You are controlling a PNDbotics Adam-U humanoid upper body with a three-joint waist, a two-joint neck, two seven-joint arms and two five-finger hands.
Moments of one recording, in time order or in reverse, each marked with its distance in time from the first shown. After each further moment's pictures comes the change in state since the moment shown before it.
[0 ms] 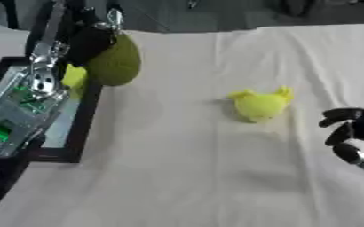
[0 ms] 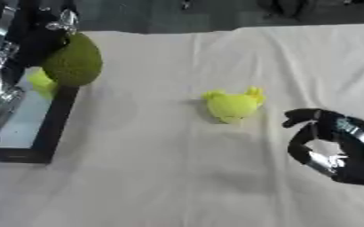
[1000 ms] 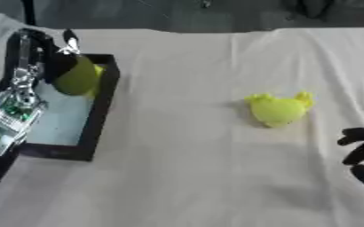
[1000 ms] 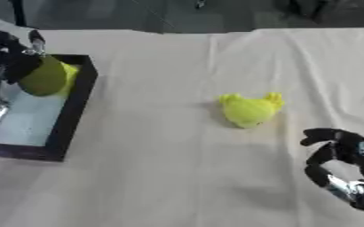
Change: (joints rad) left arm 0.087 0.078 0.094 0.237 -0.087 -0.058 0.117; right arm 0.014 0.036 0.015 0.000 0.021 -0.014 -0.026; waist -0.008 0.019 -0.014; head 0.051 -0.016
